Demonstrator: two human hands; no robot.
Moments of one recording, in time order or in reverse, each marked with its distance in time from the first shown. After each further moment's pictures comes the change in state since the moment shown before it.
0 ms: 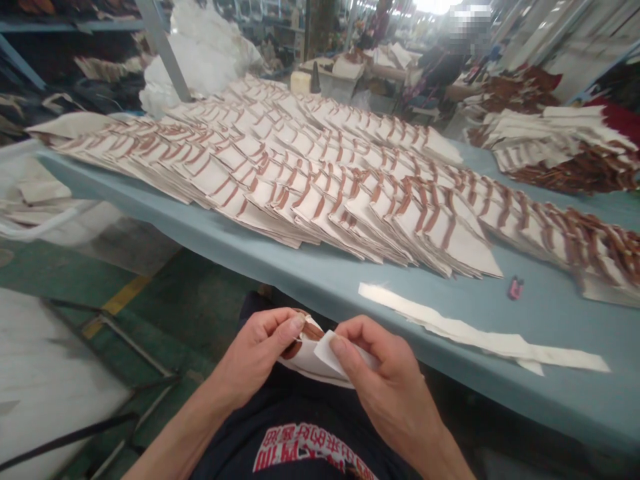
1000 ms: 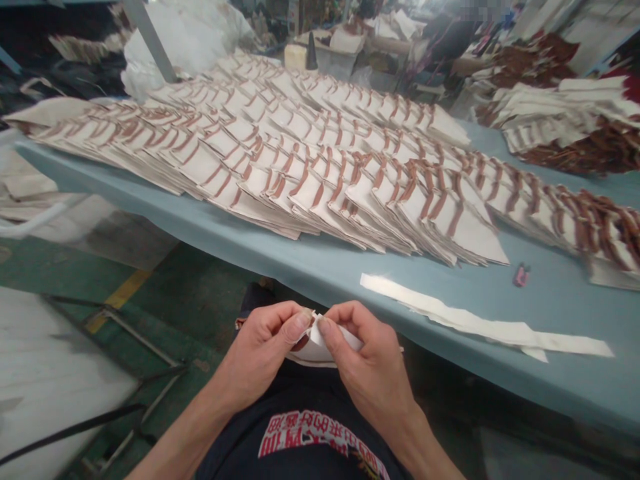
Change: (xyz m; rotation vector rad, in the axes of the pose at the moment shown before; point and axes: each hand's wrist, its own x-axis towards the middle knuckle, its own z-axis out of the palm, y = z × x) left_hand 0.002 0.006 0.004 0.145 0.043 0.059; right_hand 0.010 0.014 0.023 -0.076 0.129 0.005
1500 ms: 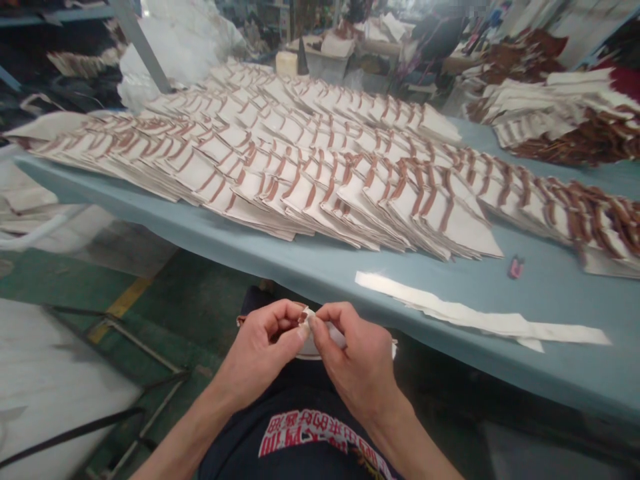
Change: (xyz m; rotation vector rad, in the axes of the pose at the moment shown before) left_hand -0.001 0.004 0.008 -0.053 0.007 -0.061; right_hand -0.003 0.014 0.006 -0.297 0.142 -0.268
